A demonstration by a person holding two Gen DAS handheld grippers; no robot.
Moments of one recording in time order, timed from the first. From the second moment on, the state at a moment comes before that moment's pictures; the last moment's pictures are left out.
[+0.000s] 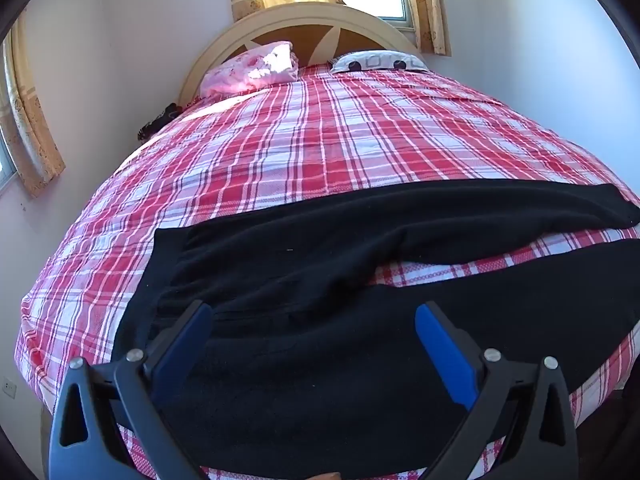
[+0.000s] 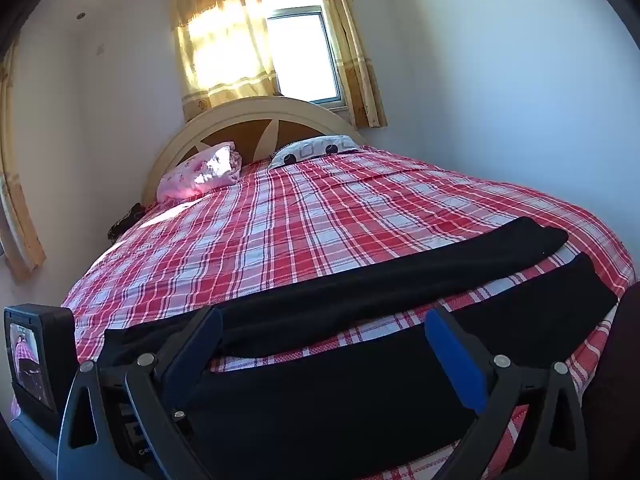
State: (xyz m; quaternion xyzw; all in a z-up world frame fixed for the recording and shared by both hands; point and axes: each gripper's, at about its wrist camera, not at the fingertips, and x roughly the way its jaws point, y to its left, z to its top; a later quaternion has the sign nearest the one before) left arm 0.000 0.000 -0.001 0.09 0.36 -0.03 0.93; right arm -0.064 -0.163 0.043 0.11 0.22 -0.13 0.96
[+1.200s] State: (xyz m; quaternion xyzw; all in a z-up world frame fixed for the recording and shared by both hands) left arm 0.000 0.005 -0.002 0.07 0.38 -0.04 0.92; right arm -0.066 -0.166 0.038 0.12 0.23 -0.13 0.96
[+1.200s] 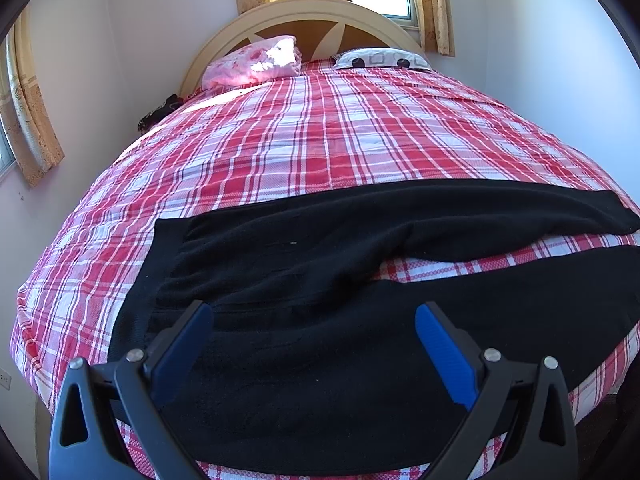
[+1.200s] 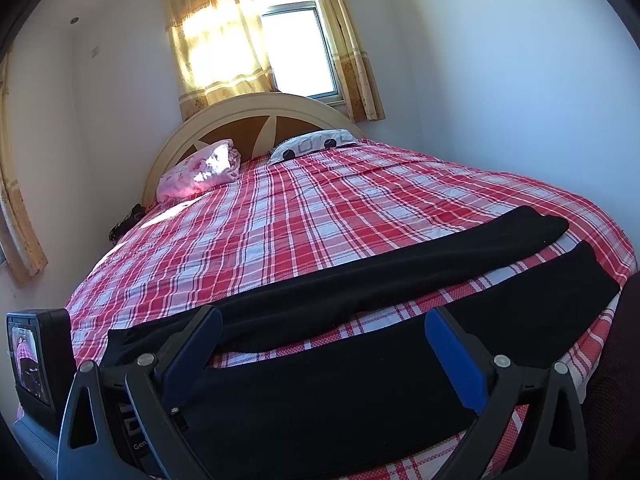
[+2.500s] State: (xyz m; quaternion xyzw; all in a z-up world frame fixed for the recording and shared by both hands) left arm 0.007 0.009 -0.010 0.06 0.40 -0.04 0.92; right arm -0.058 -0.162 0.033 0.11 0.24 -0.13 0.96
